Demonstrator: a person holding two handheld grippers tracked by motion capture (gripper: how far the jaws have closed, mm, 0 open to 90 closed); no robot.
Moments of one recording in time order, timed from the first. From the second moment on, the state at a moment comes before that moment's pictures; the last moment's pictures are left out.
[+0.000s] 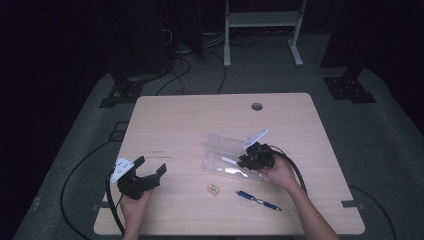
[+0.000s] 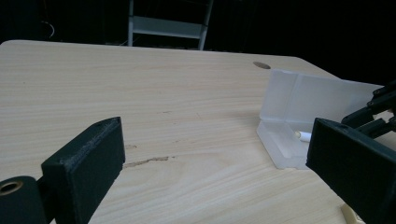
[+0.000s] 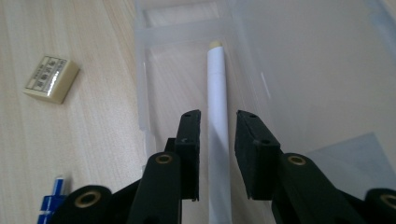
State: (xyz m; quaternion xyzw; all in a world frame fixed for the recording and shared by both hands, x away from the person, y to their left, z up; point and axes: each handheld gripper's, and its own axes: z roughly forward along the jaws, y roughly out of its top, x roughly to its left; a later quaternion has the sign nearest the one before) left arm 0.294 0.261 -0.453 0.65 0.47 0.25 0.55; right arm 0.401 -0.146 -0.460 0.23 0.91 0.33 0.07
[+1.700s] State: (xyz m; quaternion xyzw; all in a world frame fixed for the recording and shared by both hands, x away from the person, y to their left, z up) left arm 0.294 0.258 -0.453 0.65 0.47 0.25 0.55; right arm 0.310 -0.199 -0.452 0.23 0.89 0.38 0.07
